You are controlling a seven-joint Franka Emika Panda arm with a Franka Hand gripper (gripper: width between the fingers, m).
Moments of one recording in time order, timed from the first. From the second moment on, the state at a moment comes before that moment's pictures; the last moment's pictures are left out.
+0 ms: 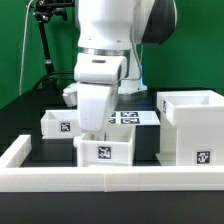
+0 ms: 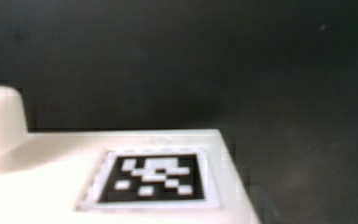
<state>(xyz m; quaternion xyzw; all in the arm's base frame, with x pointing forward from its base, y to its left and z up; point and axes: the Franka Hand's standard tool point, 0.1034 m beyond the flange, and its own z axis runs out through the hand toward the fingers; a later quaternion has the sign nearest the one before) 0.538 -0.062 0.029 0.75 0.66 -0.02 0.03</state>
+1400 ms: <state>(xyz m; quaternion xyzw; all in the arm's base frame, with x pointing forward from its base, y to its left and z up) 0.537 -0.036 0.019 0.69 0.73 -0.03 0.02</state>
